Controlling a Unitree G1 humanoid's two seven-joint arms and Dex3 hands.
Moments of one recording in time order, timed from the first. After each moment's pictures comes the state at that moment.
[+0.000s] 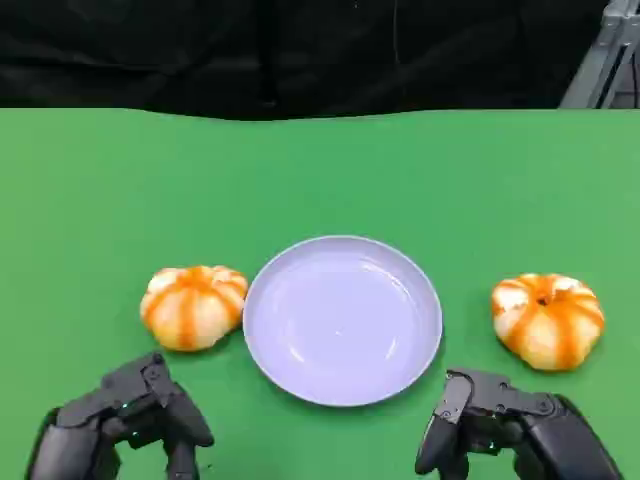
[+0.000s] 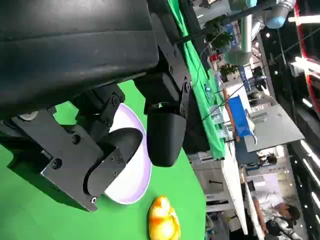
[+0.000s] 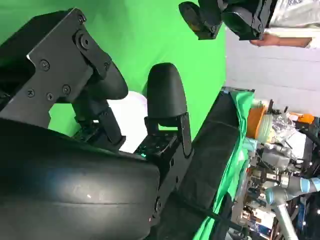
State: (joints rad) left arm 0.50 0.03 0.01 -0.38 -0.02 -0.37 -0.15; right arm 0.45 -0.11 0.29 -0.54 -0.11 -0.09 0.13
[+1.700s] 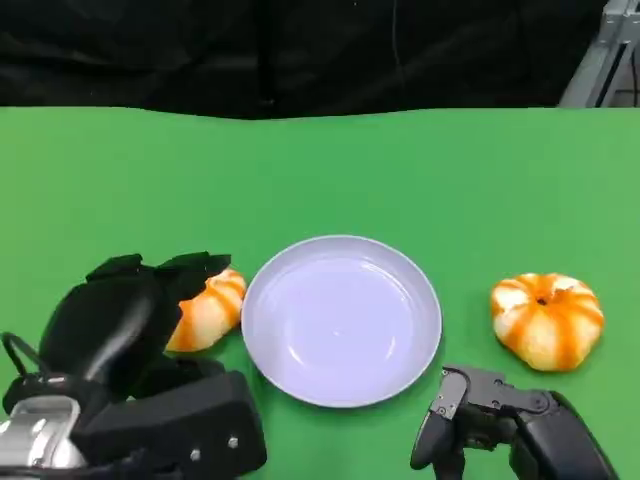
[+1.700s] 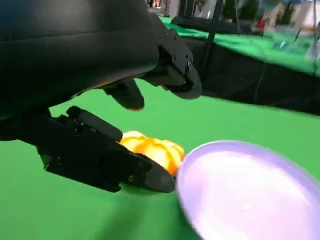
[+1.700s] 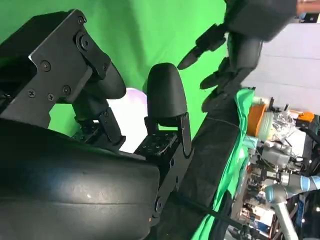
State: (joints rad) left arm 0.03 0.30 -0.19 -0.34 0.82 0.18 -0.16; right arm 0.43 -0.10 0.29 -0.51 -0.12 -0.11 0.12
